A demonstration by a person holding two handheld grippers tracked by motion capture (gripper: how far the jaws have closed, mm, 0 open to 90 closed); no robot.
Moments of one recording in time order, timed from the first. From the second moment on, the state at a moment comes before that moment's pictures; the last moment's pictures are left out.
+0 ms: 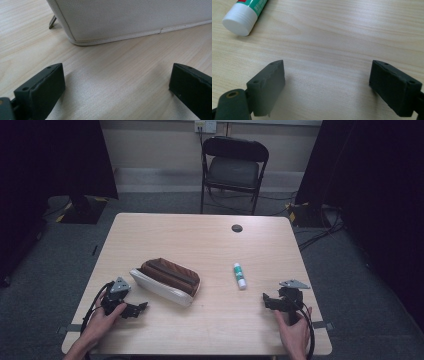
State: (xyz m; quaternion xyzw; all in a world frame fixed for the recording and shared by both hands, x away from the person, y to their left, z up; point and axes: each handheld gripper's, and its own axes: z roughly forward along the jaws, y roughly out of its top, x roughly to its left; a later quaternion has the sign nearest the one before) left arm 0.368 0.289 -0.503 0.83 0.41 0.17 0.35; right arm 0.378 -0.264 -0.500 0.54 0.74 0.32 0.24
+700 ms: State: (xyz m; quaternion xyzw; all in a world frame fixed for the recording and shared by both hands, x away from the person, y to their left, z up) left arm 0.358 0.296 -0.492 0.82 0.41 0.18 0.35; right arm 0.377 -0.263 -0.500 0.55 0.73 0.32 0.25
